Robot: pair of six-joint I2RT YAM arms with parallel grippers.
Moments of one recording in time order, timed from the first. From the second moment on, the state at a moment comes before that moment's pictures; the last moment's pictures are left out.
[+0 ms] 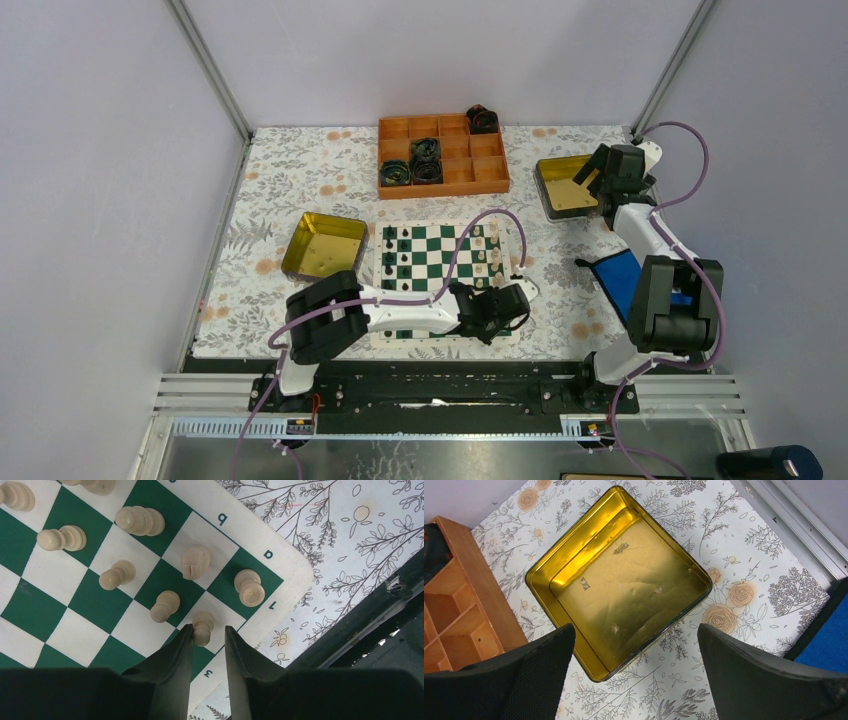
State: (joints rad) left arm -1.26 1.95 1.31 -0.42 -0.21 -0.32; right arm -0.10 1.58 1.06 -0.06 0.25 0.46
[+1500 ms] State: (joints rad) left arm -1.27 1.82 1.31 -0.52 -0.27 -0.38; right arm -0.10 1.56 1.05 -0.05 0.24 0.47
